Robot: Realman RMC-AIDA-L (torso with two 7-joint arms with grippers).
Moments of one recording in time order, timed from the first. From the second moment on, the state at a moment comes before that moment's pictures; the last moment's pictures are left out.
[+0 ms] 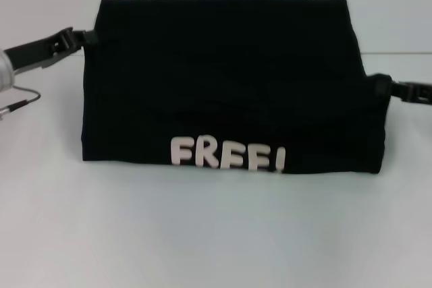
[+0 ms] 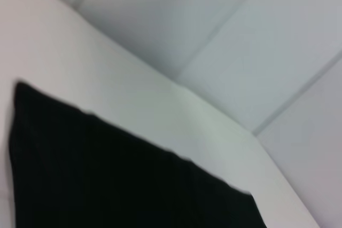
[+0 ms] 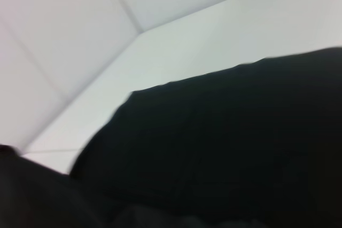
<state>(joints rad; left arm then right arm) -0.81 -1.94 -0.01 0.42 2.34 1.15 -1.93 0.71 1.92 -0.29 -0.41 -2.25 -1.21 1.75</state>
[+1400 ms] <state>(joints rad) -0.92 -2.01 0.17 0.30 2.27 0.54 -1.71 0.87 2.03 -0.37 -0.35 -2.17 -0.66 1.77</state>
